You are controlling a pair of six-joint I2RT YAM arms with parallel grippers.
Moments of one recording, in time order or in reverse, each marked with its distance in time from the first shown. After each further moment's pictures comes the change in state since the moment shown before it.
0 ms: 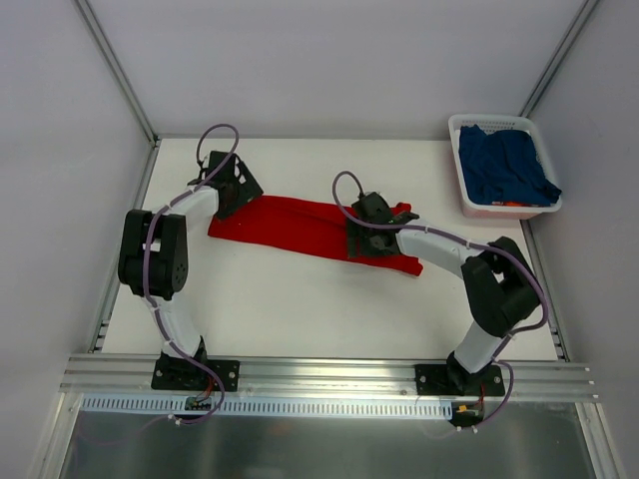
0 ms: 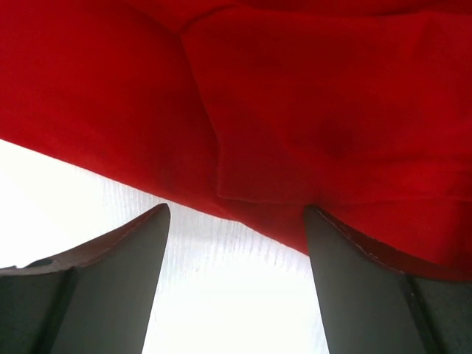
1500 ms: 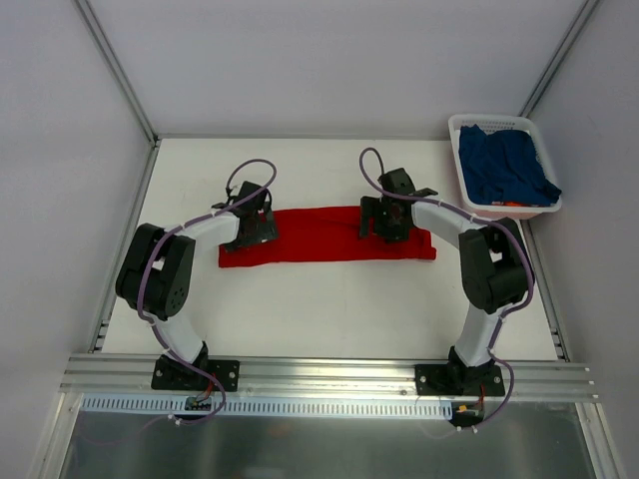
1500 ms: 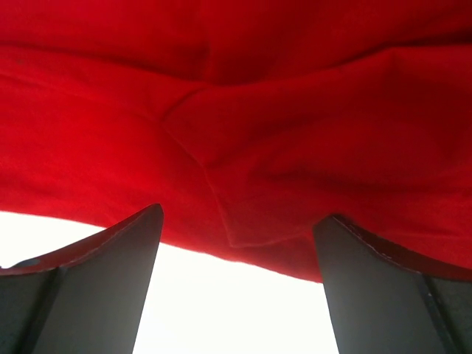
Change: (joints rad) left arm -0.196 -0.100 -0.193 -0.134 -0.157 0.107; right arm -0.230 0.137 0.138 -0.034 -0.280 -0.048
